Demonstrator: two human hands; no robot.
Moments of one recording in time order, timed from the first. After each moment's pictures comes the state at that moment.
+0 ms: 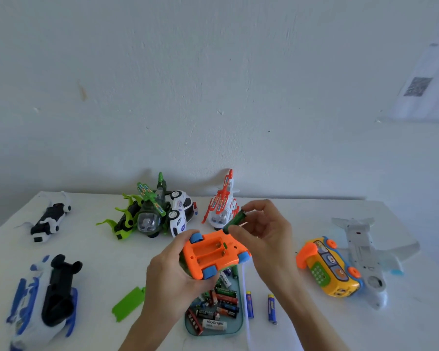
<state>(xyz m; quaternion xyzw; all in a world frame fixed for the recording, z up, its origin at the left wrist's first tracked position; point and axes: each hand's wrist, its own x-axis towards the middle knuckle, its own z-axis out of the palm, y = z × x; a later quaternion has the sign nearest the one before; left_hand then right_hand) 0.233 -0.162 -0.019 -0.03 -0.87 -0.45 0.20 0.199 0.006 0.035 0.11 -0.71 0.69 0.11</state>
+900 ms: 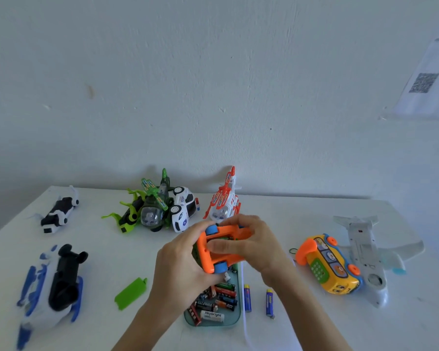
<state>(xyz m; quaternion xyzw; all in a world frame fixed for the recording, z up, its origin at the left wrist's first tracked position) 0.235 -0.143 -0.008 -0.10 -0.89 -0.38 0.23 0.196 0.011 0.032 0.07 -0.79 0.60 -0.13</state>
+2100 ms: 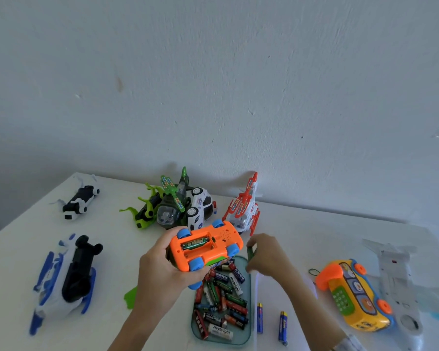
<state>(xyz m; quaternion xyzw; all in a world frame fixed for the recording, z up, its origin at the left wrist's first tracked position) 0.227 -0.188 -0.036 0.08 -0.82 -0.53 0.20 0.104 0.007 -0.049 0.09 -0.95 0.22 -0.19</state>
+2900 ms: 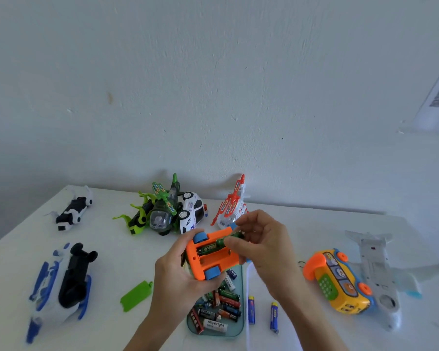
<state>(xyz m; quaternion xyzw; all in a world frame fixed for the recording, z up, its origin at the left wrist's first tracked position) 0.242 -0.149 -0.023 -0.03 -0.82 -0.51 0.25 0.203 0.011 0.047 0.10 -0.72 0.69 -0.03</state>
